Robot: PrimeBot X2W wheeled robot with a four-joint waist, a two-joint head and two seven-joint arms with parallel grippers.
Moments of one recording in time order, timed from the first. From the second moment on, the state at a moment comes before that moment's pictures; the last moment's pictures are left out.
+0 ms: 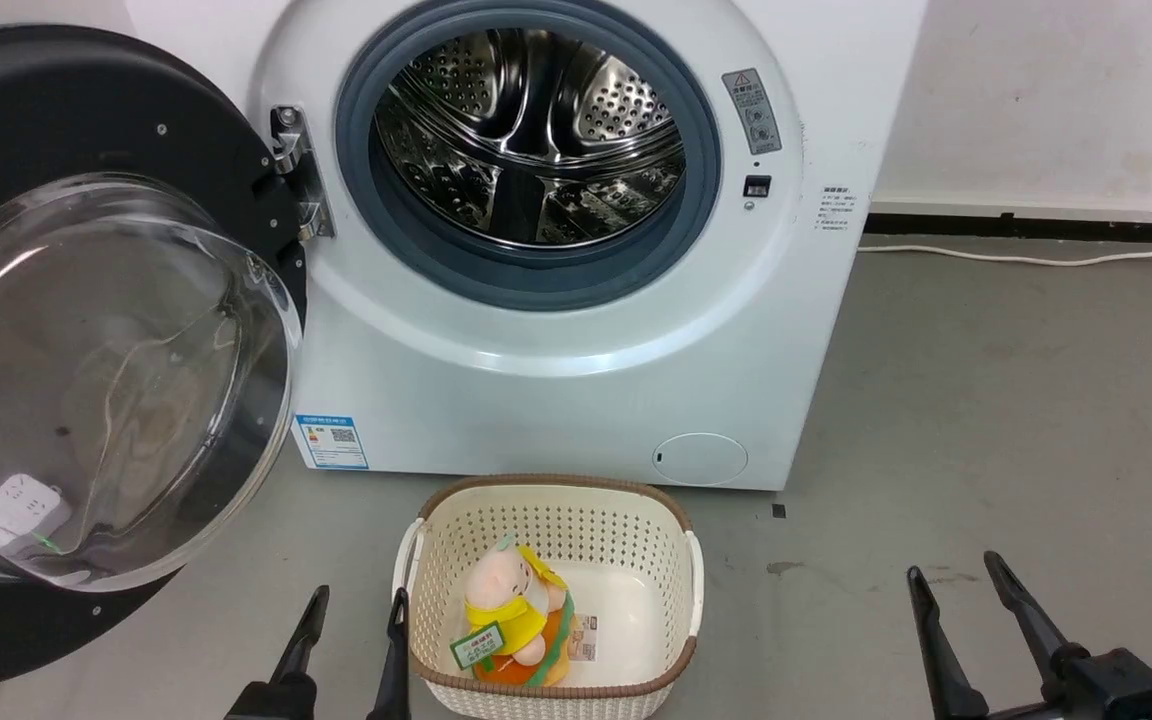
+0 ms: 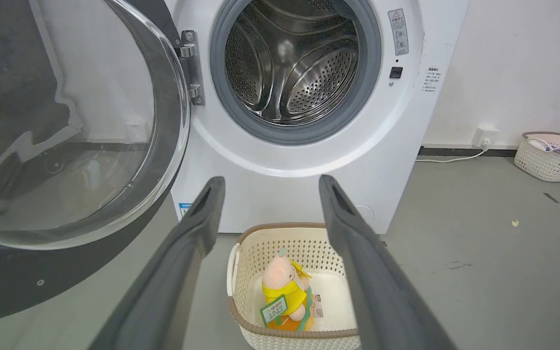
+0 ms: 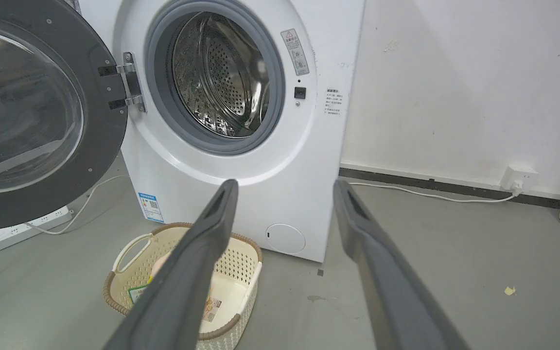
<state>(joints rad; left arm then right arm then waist) 0.12 0.07 -0.09 0.10 -0.09 0.02 -0.26 0.11 -0.06 -0.04 0.07 0.03 0.13 -0.26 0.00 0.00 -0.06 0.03</state>
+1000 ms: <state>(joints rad) 0.12 0.06 -0.08 0.09 -0.08 0.01 -0.22 0.11 -0.06 -0.03 0.06 0.03 0.13 -0.22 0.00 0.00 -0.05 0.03</state>
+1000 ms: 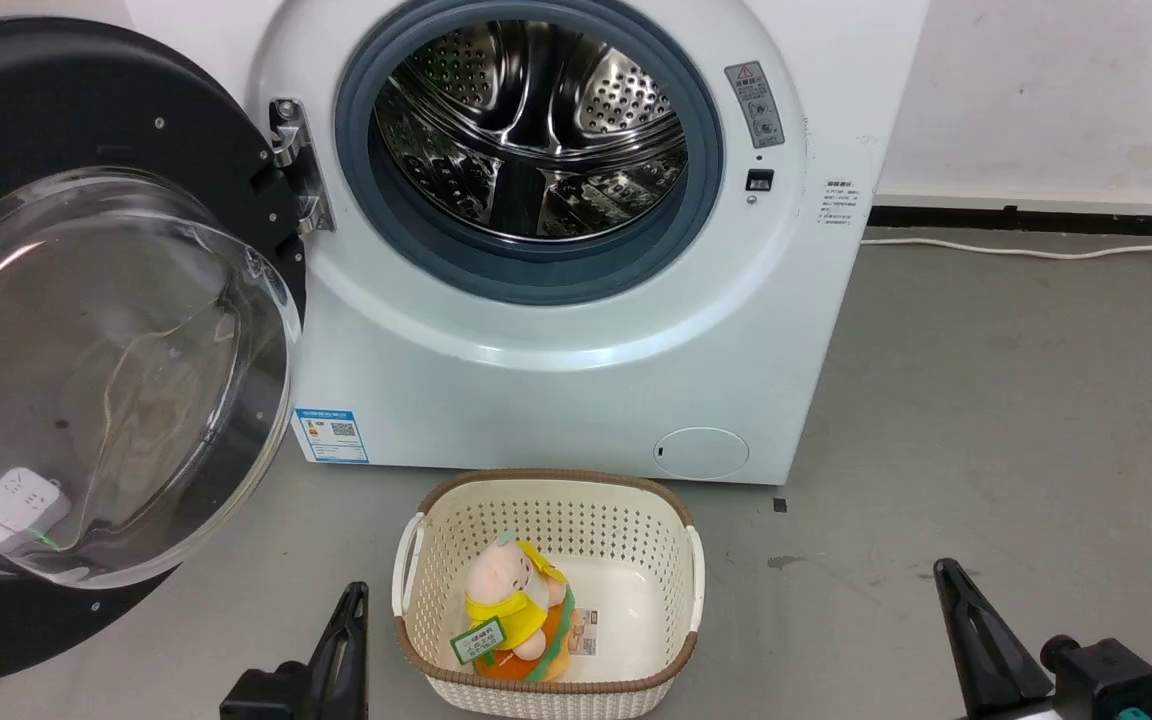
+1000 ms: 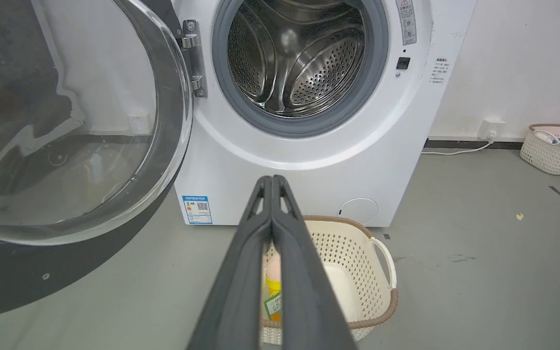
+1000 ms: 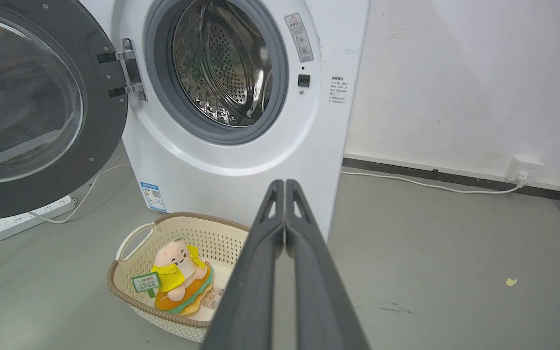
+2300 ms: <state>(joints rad) 0.08 0.06 -0.05 0.05 -0.05 0.01 -0.13 0.07 -0.06 -0.02 0.04 0.02 0.13 -0.13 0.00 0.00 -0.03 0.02</state>
